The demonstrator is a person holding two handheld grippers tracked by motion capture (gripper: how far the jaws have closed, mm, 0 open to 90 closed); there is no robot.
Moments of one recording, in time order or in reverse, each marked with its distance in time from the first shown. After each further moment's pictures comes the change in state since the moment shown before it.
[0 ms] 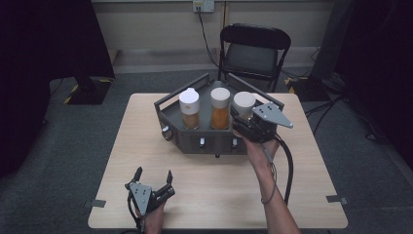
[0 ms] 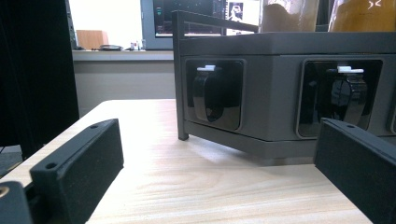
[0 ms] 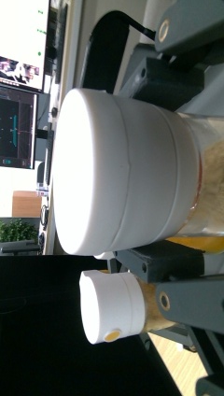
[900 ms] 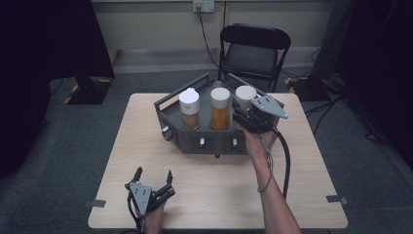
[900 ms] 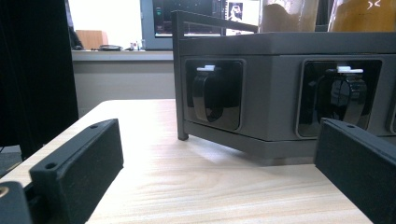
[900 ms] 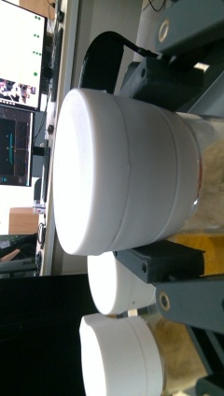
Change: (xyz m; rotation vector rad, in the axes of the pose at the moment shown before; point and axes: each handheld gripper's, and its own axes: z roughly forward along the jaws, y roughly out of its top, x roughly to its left) left arm 0.000 0.000 0.000 0.000 0.000 0.000; right arm 0.000 -0.004 0.030 0.011 -0.078 -0.008
